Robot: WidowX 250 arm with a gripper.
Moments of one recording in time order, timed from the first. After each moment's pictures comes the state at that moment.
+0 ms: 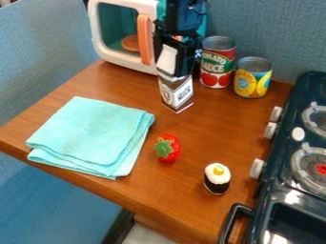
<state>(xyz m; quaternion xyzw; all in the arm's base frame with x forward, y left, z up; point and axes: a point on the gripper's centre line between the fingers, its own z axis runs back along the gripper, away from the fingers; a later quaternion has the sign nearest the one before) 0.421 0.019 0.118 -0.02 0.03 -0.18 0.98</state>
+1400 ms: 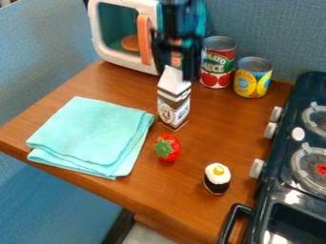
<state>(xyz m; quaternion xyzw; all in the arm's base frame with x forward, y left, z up) 0.419 0.016 0.119 -0.07 -0.01 -0.09 0.99</state>
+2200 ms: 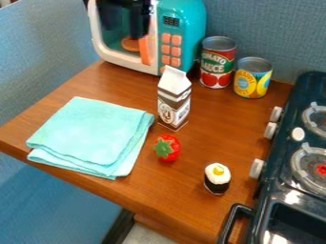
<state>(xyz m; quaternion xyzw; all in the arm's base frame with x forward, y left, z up) 0.378 0.083 0.178 0.01 -0.05 -0.05 1.00</state>
